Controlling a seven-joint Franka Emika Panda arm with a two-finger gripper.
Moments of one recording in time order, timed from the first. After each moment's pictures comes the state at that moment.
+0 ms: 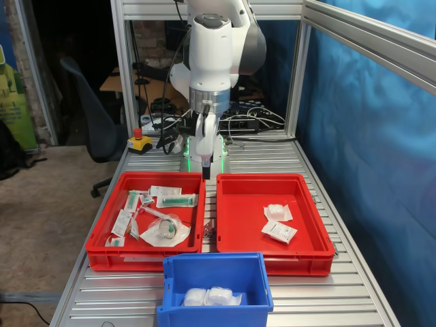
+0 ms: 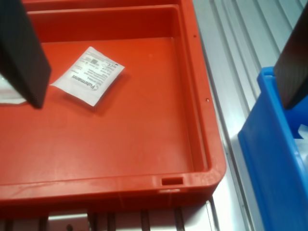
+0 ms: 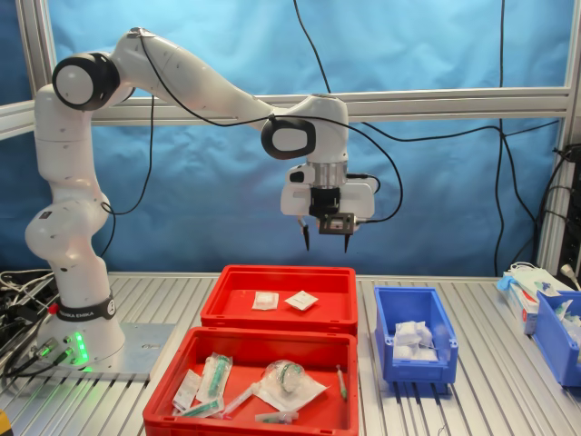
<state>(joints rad) 0.05 0.09 -0.03 -1.98 -0.06 2.09 2.52</state>
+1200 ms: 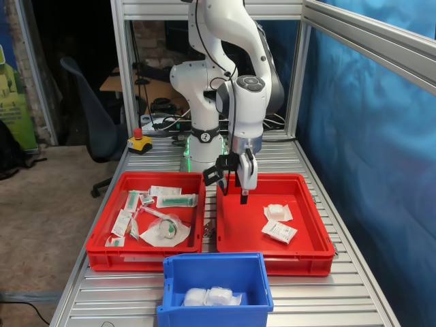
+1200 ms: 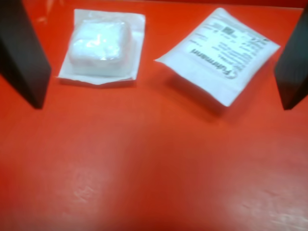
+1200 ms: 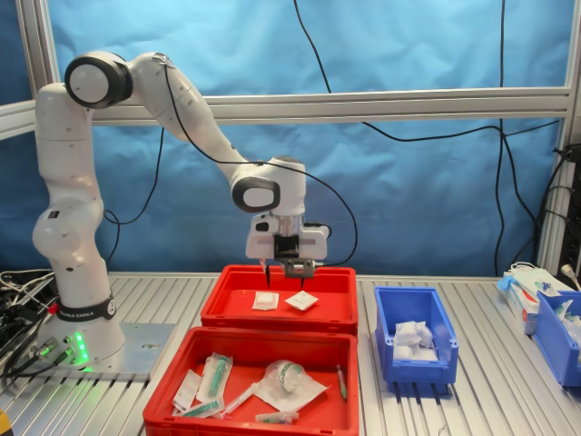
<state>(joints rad) 0.23 0.09 -0.01 -2.41 -0.06 2.47 2.52</state>
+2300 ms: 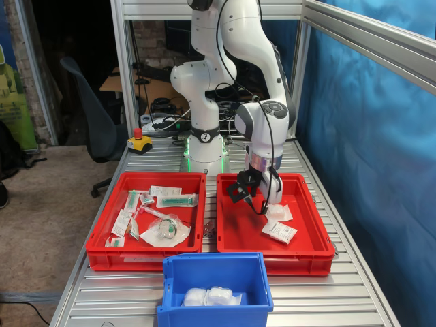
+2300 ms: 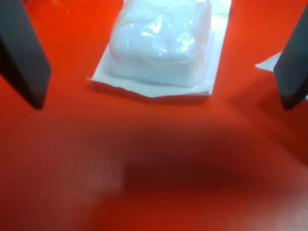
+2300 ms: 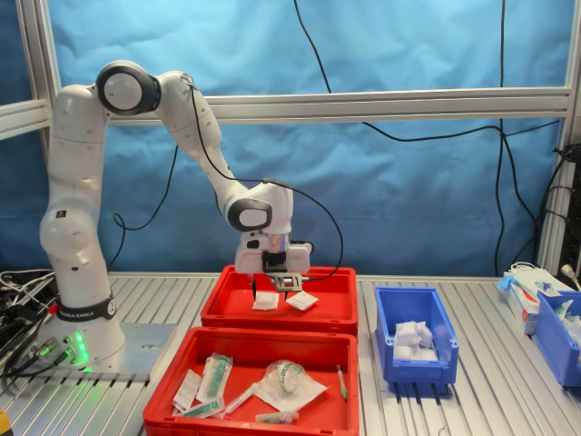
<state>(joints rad) 0.37 0.23 -0.01 -2.46 -0.06 2.60 2.52</state>
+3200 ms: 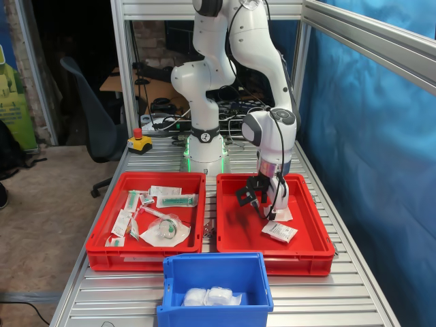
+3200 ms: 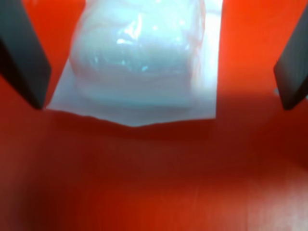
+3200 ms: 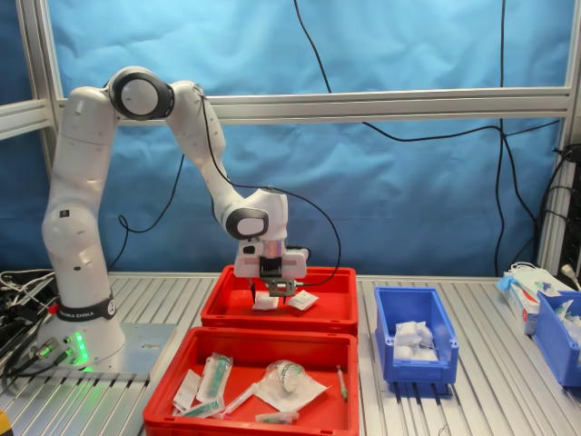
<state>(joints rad) 0.44 0.31 -0.01 -2.46 -0.05 2.72 2.70</state>
